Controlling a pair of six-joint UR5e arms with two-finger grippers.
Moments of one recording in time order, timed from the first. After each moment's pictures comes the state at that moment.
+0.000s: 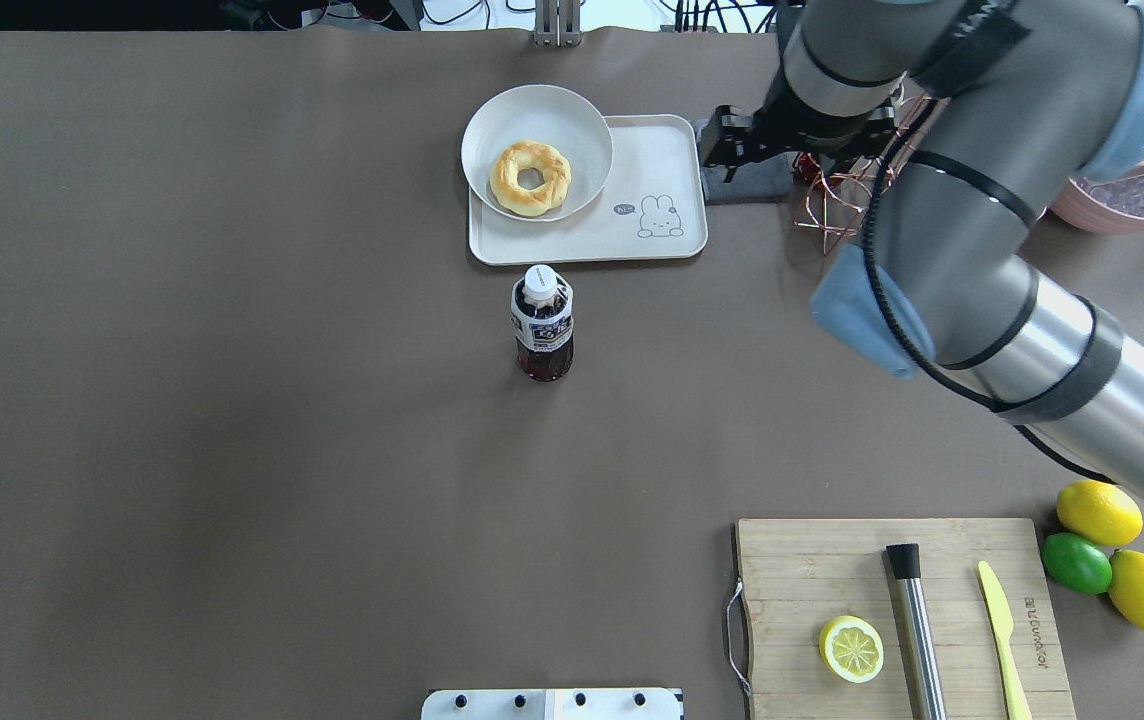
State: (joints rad) left arm -1.52 -1.63 -1.85 -1.77 -2.47 -0.19; right arm 0.86 -0.89 1.83 -1.83 1.93 0.91
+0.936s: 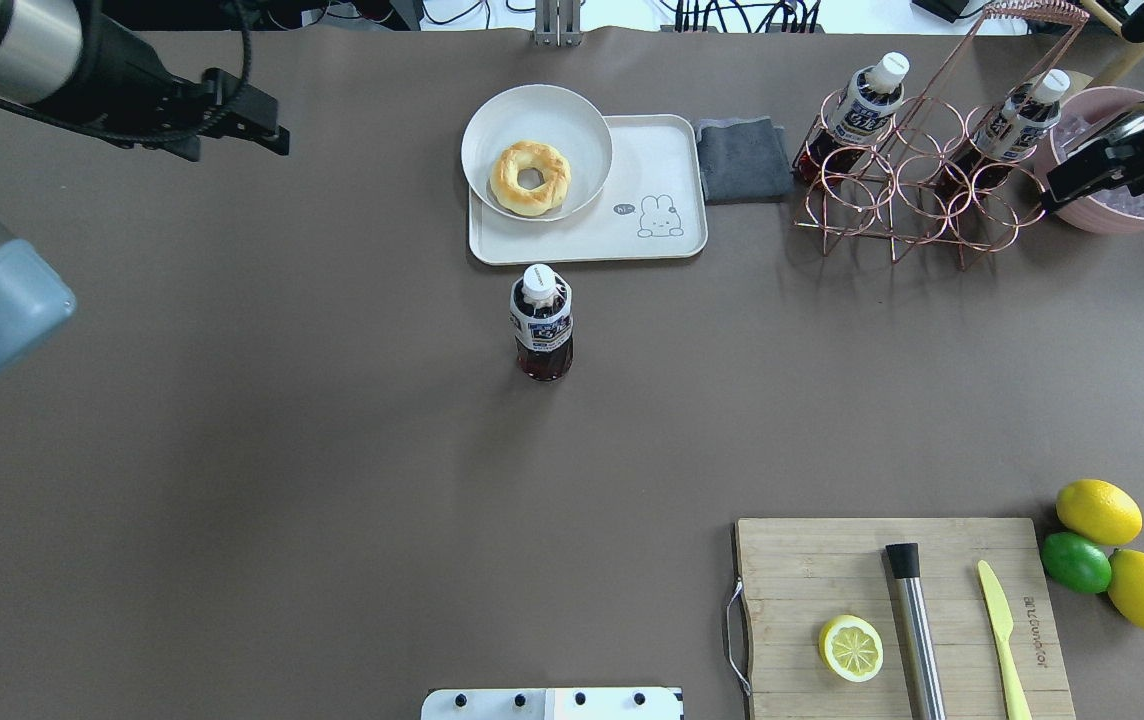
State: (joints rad) left arm -1.00 -2.03 -1.93 -1.76 -2.16 -0.96; right arm 1.21 -1.37 1.88 -1.59 2.22 0.37
